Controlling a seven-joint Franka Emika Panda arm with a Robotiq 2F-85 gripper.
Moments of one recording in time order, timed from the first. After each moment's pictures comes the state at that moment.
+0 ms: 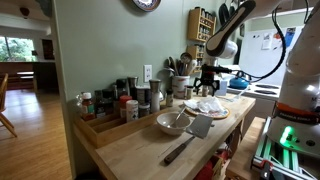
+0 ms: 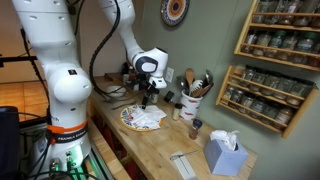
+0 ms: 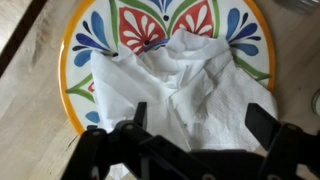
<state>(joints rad) -0.02 -0.22 0.01 -2.74 0.23 2.50 0.70</state>
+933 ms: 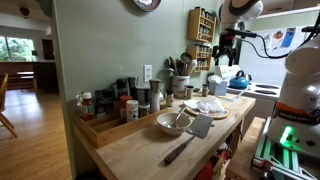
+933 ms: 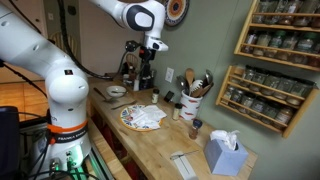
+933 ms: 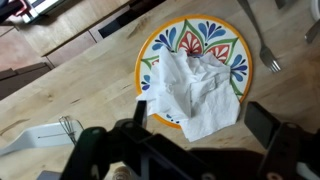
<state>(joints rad) -0.11 -0.80 0.01 -2.68 0.05 1.87 0.39</state>
